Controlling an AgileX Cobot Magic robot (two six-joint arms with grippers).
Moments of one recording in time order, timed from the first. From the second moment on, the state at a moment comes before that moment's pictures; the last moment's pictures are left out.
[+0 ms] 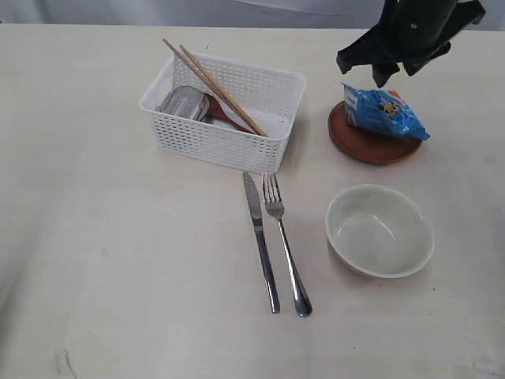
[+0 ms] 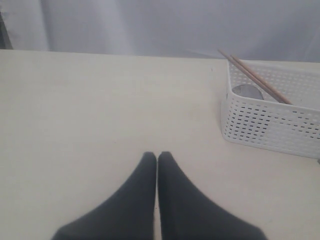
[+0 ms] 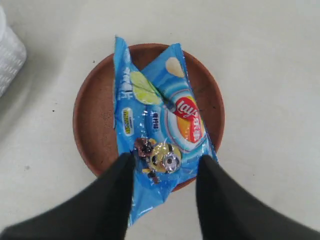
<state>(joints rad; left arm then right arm) -0.17 0.02 0.00 0.07 0.34 -0.17 0.36 1.85 -1.43 -0.30 0.95 0.16</state>
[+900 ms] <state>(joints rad) -0.17 0.02 0.00 0.07 0.34 -0.17 0.38 2.03 -1.43 -0.20 0.98 0.13</state>
